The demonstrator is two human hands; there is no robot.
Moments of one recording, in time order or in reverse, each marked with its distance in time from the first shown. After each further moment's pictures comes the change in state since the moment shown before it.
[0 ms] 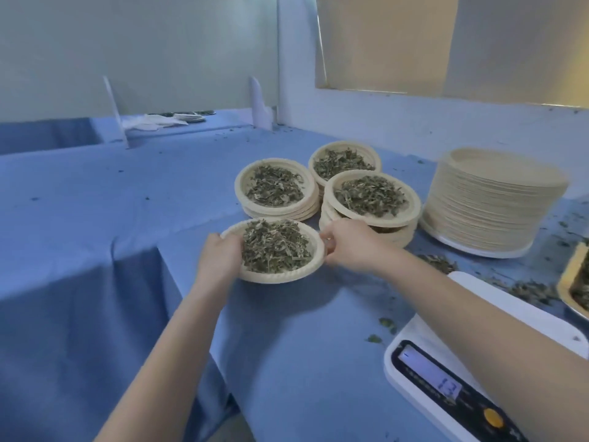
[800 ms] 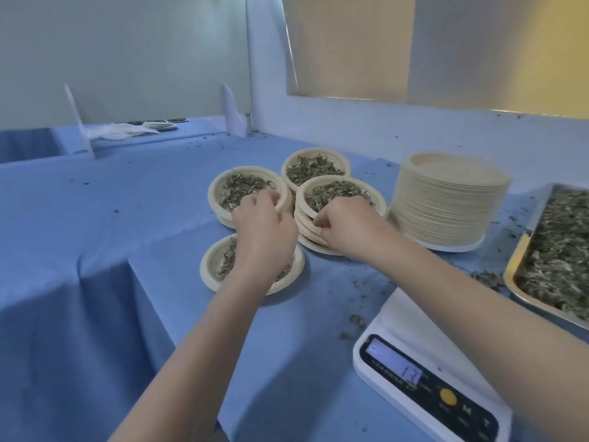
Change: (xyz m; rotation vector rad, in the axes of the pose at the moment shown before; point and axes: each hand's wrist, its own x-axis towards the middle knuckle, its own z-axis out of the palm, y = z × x) left_hand -0.051 0.063 0.055 0.383 -0.077 0.509; right_hand -0.024 0.004 -0.036 -0.110 0.259 0.099
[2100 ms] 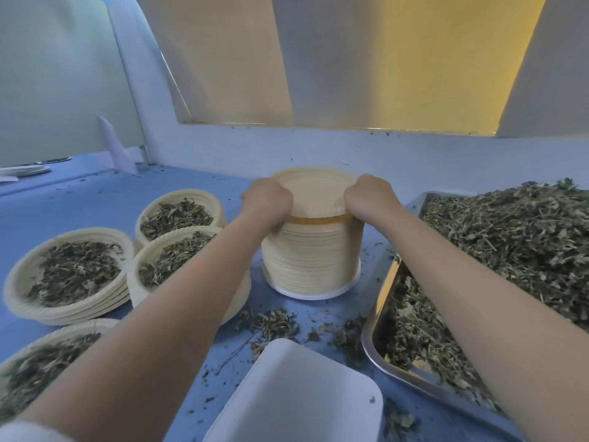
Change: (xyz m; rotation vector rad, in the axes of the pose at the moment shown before) left_hand 0.094 0.181 0.181 0.154 -0.381 0.022; right_hand 0.025 0.227 -0.106 0.390 0.266 0.598
